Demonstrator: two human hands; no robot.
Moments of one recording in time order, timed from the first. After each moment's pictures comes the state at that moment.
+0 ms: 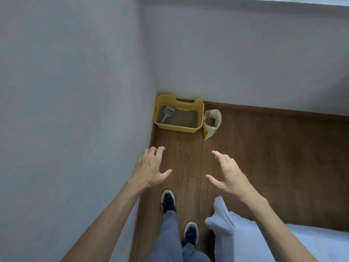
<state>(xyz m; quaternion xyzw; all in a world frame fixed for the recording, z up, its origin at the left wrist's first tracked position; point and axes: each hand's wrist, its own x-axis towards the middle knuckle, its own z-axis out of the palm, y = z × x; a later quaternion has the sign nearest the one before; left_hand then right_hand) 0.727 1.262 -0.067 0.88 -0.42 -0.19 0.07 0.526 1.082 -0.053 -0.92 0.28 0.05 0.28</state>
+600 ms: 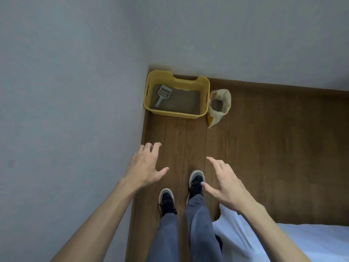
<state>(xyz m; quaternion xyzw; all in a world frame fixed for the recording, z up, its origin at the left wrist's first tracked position) 0.815 1.195 -0.232 0.87 -0.42 -0.26 0.03 0.605 1.042 -0.222 -0.90 0.28 0.14 0.31</state>
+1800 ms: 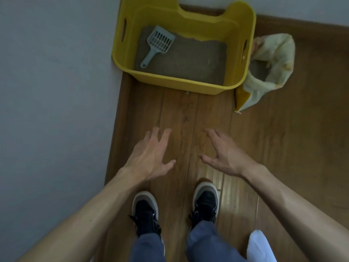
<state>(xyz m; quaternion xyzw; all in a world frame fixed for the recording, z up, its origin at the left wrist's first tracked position) 0.857 1.099 -0.616 0.84 -0.43 -0.33 0.02 0.710 0.918 -0.630 -0.89 0.21 0.23 0.33</state>
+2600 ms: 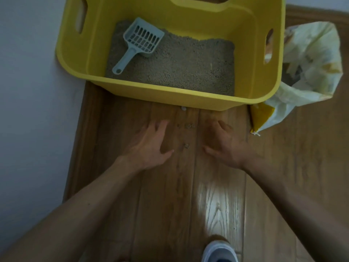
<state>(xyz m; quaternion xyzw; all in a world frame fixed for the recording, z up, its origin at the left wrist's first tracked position) 0.940 1.014 -0.791 0.84 -0.41 -0.34 0.05 0.776 0.835 -0.811 -0.91 0.23 0.17 0.29</state>
